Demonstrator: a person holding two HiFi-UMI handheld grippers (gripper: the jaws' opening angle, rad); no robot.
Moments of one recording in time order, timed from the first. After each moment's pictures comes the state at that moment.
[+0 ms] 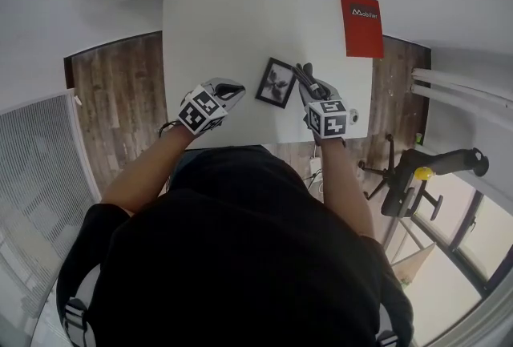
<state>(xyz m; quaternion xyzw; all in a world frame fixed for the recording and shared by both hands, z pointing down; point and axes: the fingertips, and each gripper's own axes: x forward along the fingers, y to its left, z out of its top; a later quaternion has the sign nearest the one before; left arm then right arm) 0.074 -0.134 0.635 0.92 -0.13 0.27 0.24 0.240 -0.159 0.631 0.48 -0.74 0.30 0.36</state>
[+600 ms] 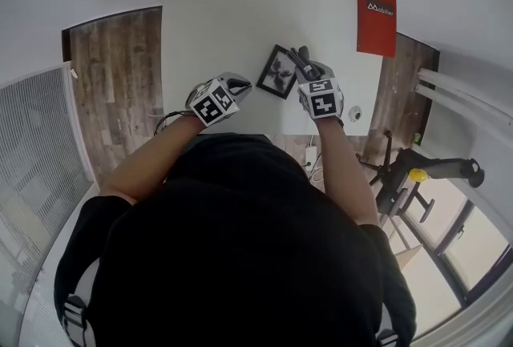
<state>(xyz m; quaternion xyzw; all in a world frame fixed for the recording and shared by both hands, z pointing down) 0.098 -0.100 0.702 0.91 -0.10 0.34 0.24 0.227 -0.180 0.688 0.40 -0.75 0.26 0.46</state>
